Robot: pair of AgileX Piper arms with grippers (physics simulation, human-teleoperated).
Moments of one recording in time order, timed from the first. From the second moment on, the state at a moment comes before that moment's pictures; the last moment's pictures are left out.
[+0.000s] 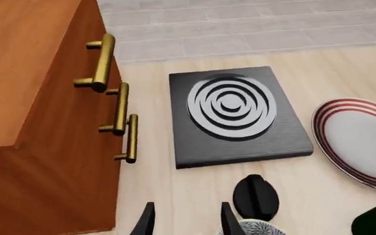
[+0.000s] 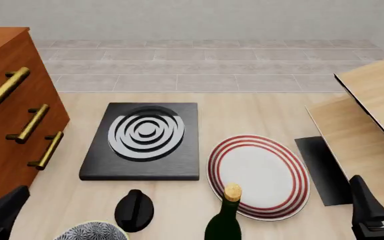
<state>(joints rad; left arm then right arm) -0.10 0.17 -0.44 0.72 0.02 0.00 0.01 0.00 -0.01 0.00</state>
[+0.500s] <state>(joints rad) -0.17 0.30 -0.66 1.15 -0.02 0.00 0.01 0.00 -0.01 0.00</state>
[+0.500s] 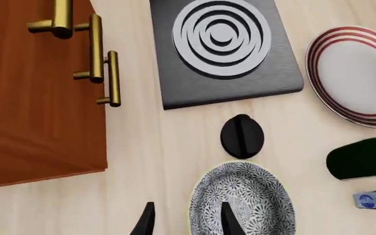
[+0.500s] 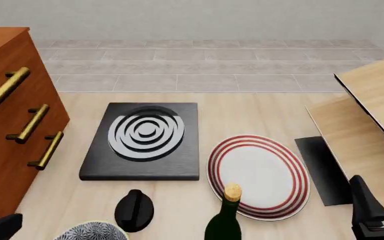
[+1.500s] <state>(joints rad) -0.16 0.38 -0.46 1.10 -0.05 0.00 0.01 0.00 -0.01 0.00</state>
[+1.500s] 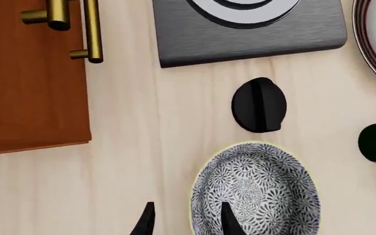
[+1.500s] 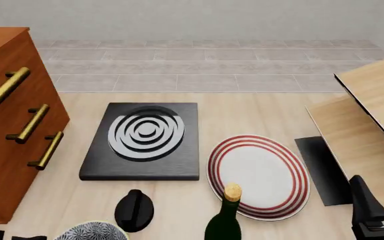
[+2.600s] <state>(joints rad) -0.21 0.44 -0.24 0.94 -0.08 0.00 0.01 0.00 -0.01 0.00</state>
